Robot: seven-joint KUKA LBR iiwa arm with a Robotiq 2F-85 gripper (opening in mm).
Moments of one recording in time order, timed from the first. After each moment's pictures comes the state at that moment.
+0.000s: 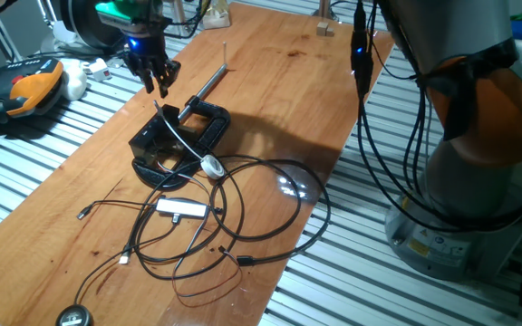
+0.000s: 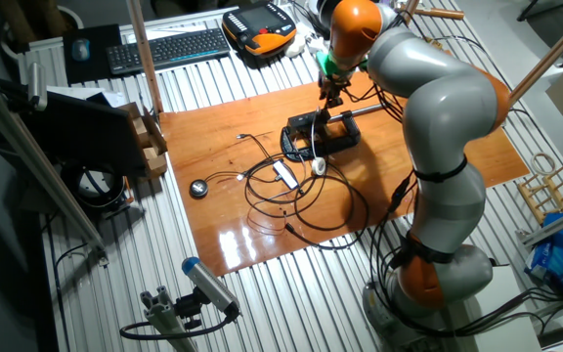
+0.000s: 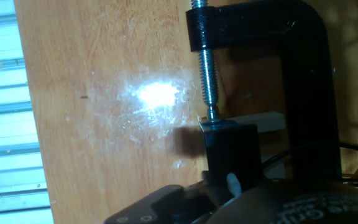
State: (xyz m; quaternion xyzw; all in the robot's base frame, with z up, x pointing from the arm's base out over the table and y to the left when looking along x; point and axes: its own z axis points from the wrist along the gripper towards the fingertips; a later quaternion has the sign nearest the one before) arm 0.663 0.001 0.162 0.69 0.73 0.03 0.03
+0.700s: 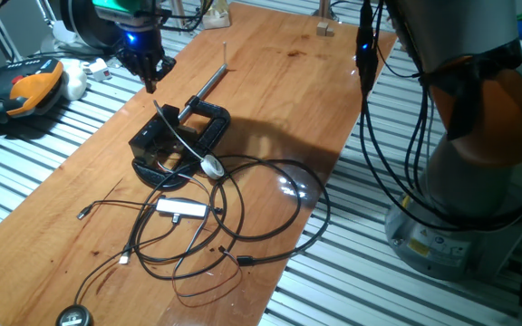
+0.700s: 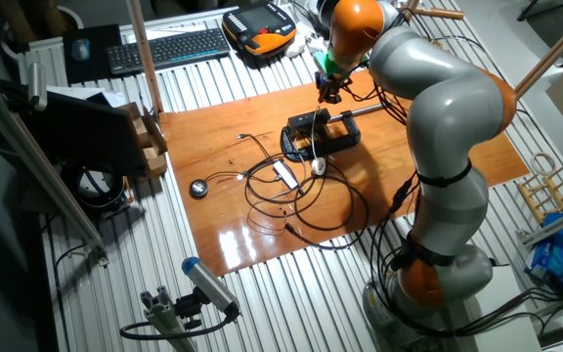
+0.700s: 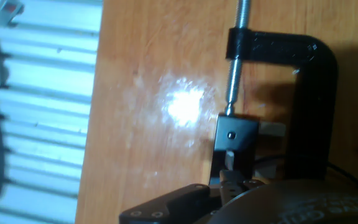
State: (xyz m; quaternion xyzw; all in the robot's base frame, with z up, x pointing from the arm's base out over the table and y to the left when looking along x) arm 0.660 0.022 0.179 0.63 0.77 0.05 0.04
